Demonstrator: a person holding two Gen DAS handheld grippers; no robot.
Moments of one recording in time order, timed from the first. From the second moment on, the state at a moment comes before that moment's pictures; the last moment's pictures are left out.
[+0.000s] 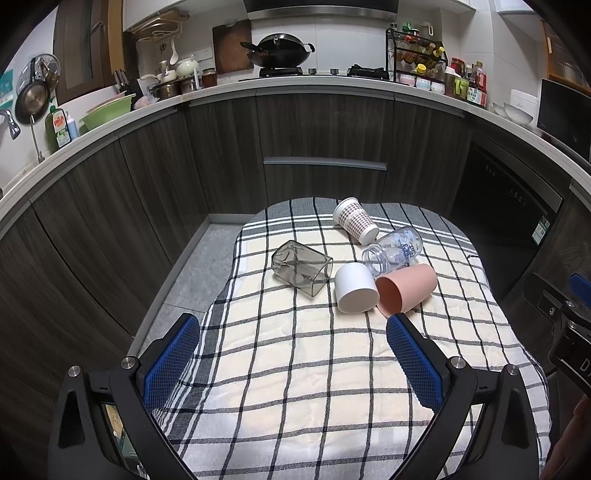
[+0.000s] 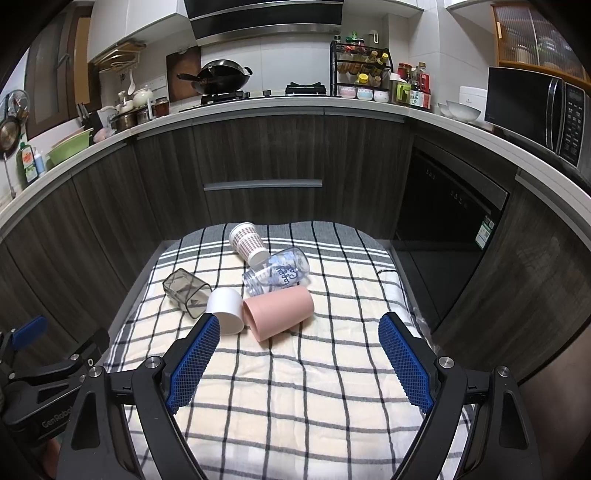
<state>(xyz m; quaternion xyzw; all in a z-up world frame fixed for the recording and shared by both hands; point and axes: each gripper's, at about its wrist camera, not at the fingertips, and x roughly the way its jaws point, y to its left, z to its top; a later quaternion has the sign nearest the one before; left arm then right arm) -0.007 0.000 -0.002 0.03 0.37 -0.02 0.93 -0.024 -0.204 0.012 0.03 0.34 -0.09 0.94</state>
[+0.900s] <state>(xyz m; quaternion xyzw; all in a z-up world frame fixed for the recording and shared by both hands) -0.010 0.000 -0.008 0.03 0.38 -0.03 0.92 -0.024 -0.204 0.009 0.03 0.34 -0.09 0.93</state>
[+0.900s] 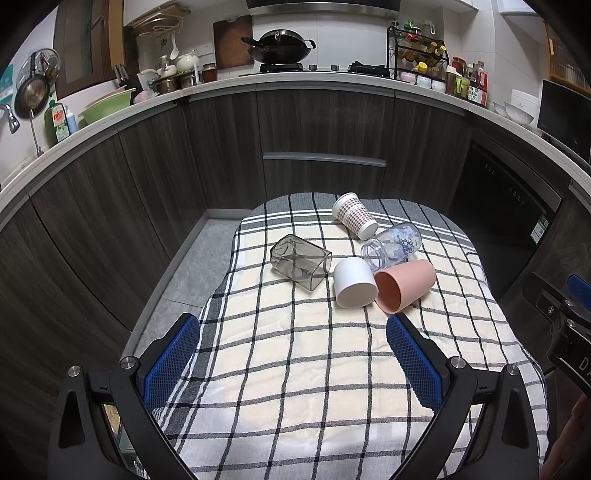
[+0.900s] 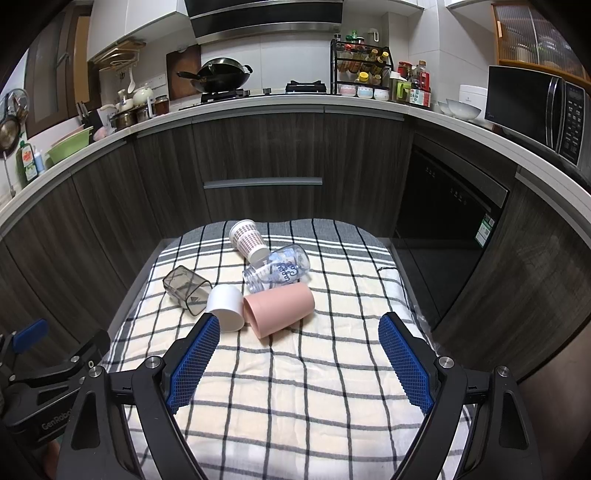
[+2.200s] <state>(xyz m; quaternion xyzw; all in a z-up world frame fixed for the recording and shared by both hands) 0.042 0.020 -0.040 -0.01 0.40 0.03 0.91 0.052 -0.185 -0.022 -0.01 0.38 -0.03 0.93</state>
